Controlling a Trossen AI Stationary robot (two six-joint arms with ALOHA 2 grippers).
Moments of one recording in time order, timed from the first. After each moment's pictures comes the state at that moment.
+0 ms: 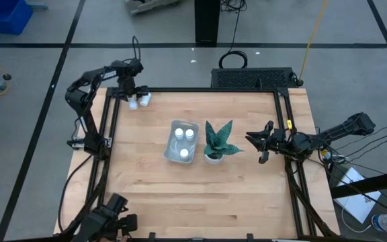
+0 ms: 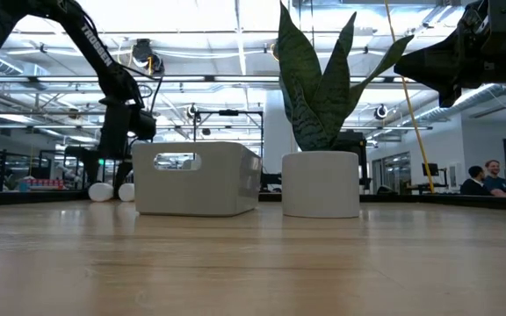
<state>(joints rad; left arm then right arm) 1.18 1.88 1.24 -0.99 -0.04 -0.55 0.33 0.42 0.02 0.53 0.63 0.11</state>
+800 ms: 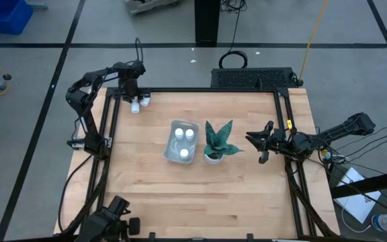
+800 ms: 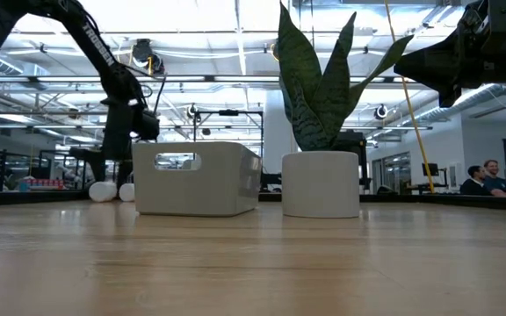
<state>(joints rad) 1.14 1.87 1.23 -0.97 0.01 -0.54 0.33 0.42 0.02 0.53 0.63 0.11</state>
